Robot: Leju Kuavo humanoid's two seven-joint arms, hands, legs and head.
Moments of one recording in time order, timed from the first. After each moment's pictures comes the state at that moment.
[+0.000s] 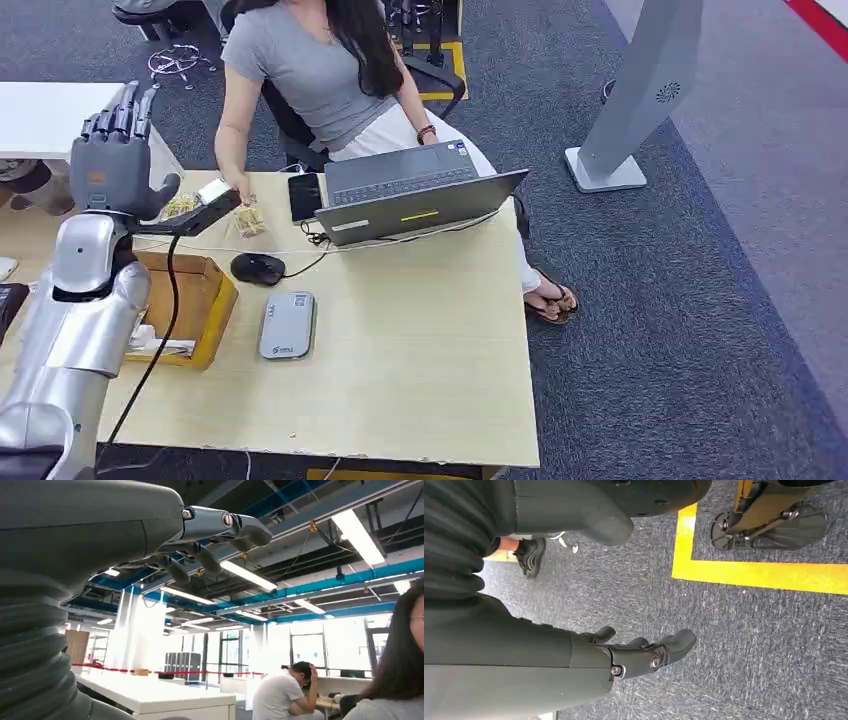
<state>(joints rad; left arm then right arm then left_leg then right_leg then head) -0.66 0.27 -0.18 -1.09 -1.41 0.42 0.04 -0.04 0.15 -0.63 -0.21 0.93 -0.19 -0.04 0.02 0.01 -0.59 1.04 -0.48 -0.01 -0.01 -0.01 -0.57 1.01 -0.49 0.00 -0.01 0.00</state>
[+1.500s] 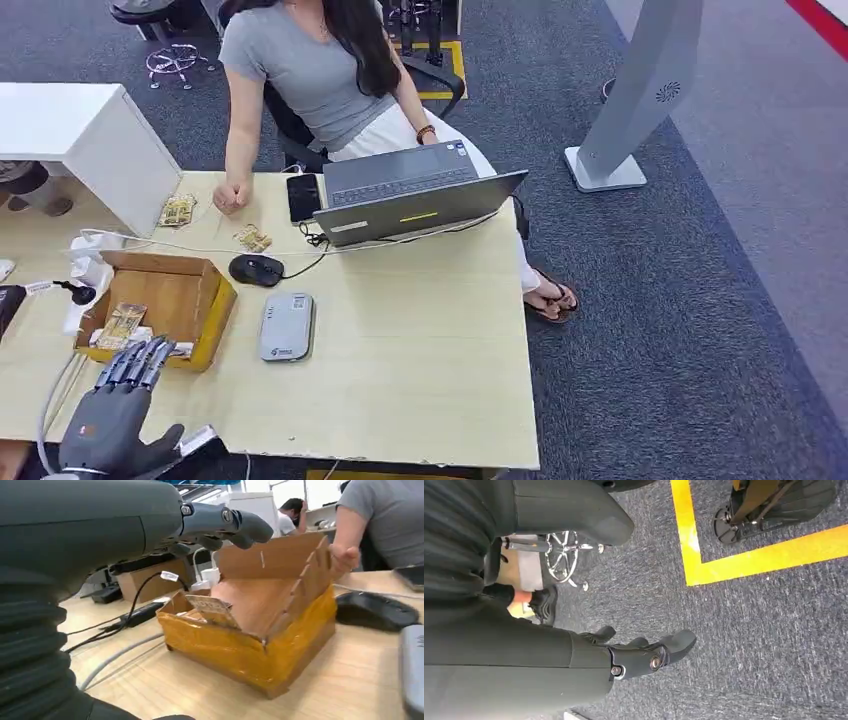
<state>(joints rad) 0.40 0.38 -0.07 -1.82 -1.13 0.17 0.07 -0.03 0.16 -0.87 -0.21 0.90 -0.23 -0.04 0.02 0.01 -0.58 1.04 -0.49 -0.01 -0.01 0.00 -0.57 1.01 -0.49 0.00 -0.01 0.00</state>
